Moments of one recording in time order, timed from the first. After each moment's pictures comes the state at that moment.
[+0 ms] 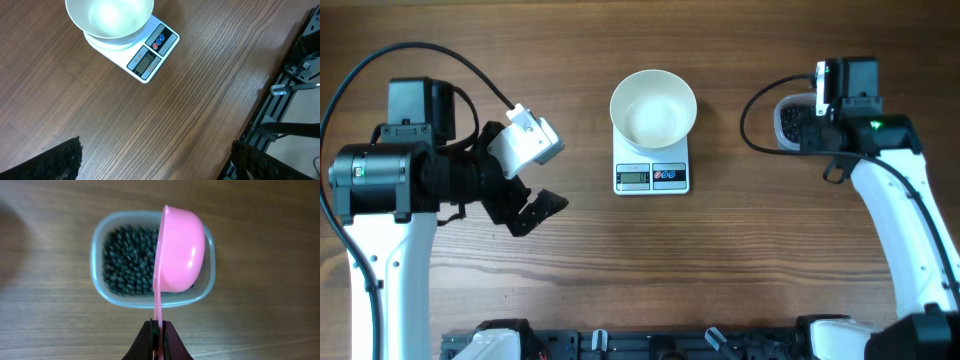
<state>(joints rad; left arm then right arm) 0.01 1.28 1.54 -1.52 0.53 0.88 0.04 1.46 1.21 -0.82 0.29 -0.10</state>
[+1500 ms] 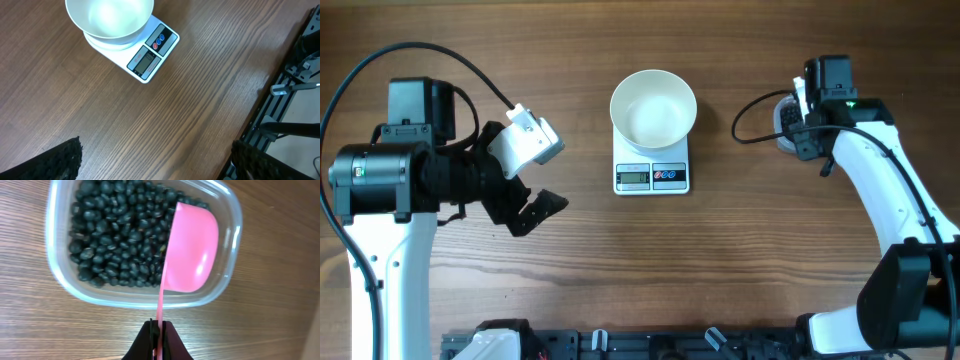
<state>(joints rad) 0.01 1.28 1.54 -1.52 0.53 0.88 0.04 1.64 1.22 -0.83 0.35 -0.26</state>
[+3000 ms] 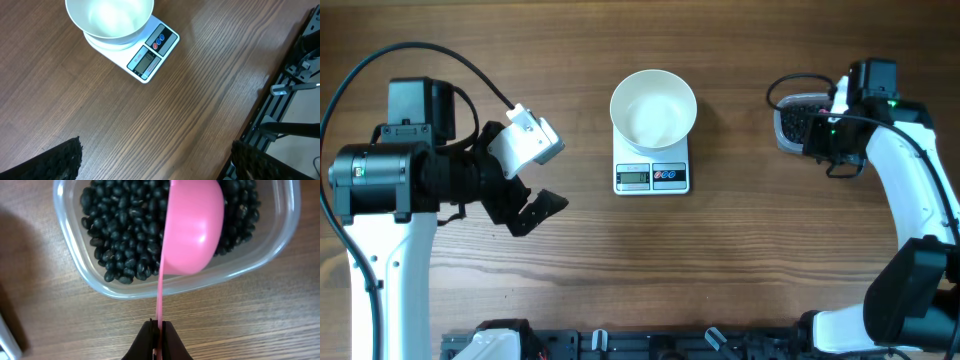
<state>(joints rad) 0.01 1.28 1.54 -1.52 0.53 0.88 -0.14 1.64 1.23 -0.89 -0.05 0.15</state>
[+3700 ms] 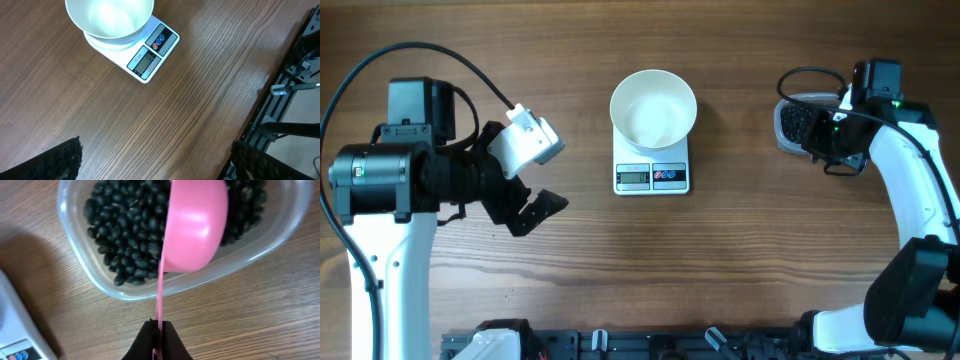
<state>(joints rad) 0.01 1.28 1.54 -1.52 0.53 0.88 -0.15 1.64 1.23 -0.89 -0.11 0.29</state>
